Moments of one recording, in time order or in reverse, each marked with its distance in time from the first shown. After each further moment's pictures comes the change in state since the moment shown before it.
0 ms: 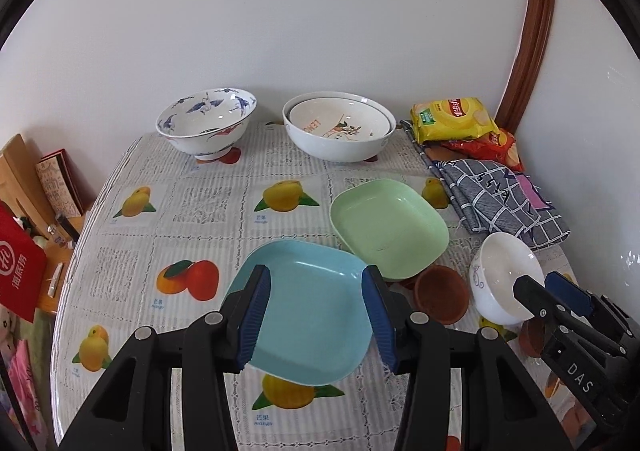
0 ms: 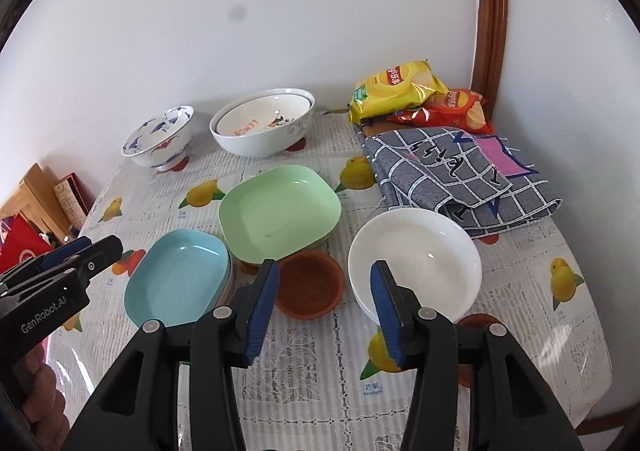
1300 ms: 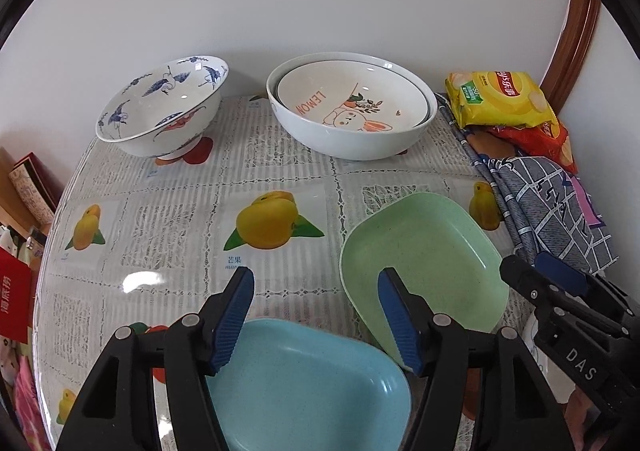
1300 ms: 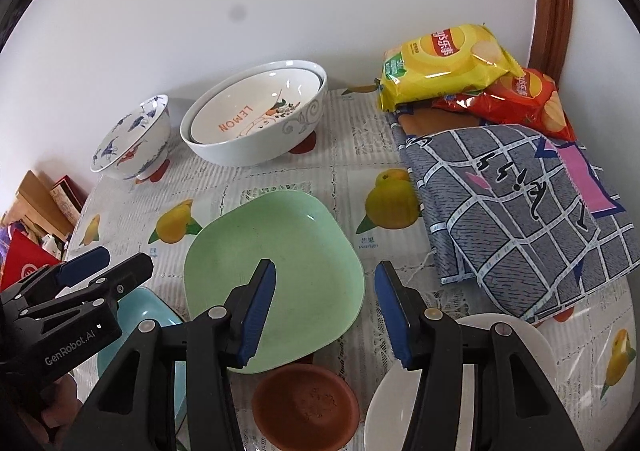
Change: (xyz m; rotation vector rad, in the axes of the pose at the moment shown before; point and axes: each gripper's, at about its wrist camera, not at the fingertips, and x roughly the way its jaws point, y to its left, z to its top) left arm 0.131 -0.004 0.057 0.002 0.157 0.031; right arm 0.136 0.002 0.070 -0.009 0.140 0.080
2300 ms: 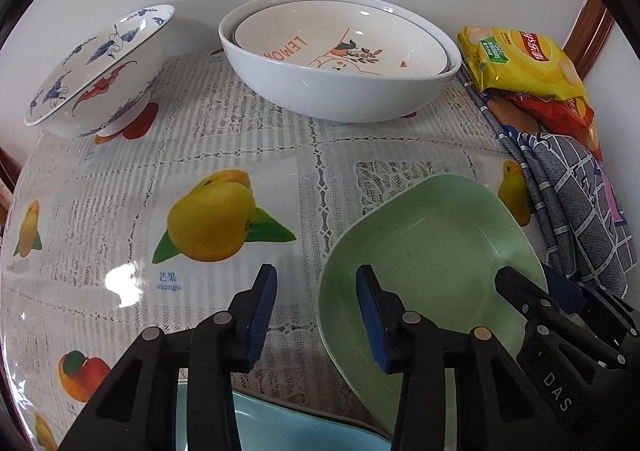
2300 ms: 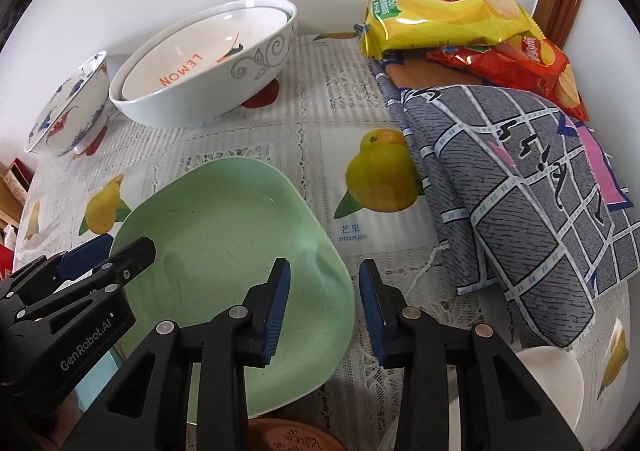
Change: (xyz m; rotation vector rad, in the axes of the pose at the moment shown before) left arm 0.081 -0.014 0.010 0.006 0.130 -0.038; right arm 0.064 -0.001 0.012 -0.006 0.156 -0.123
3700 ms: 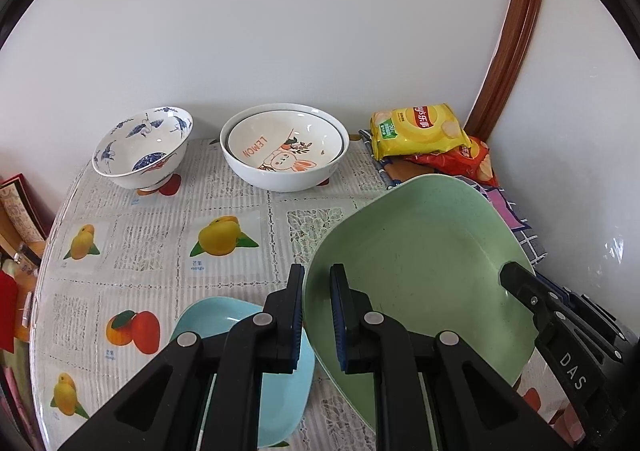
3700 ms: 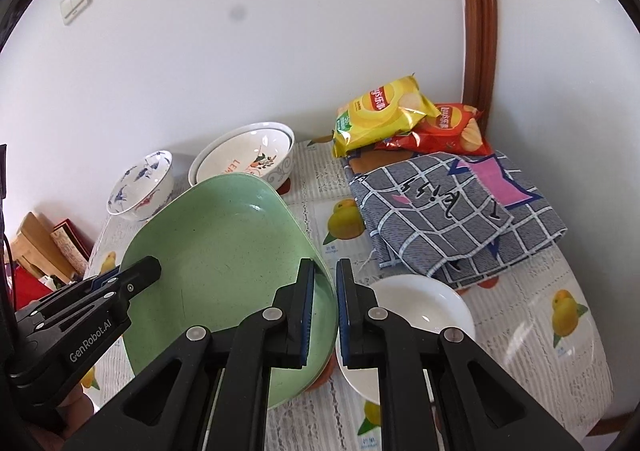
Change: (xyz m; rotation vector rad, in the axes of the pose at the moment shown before) left arm -0.170 -0.028 -0.052 0.038 -0.250 -0.099; right arm -0.173 -0.032 -0.065 0.116 -0.312 0.061
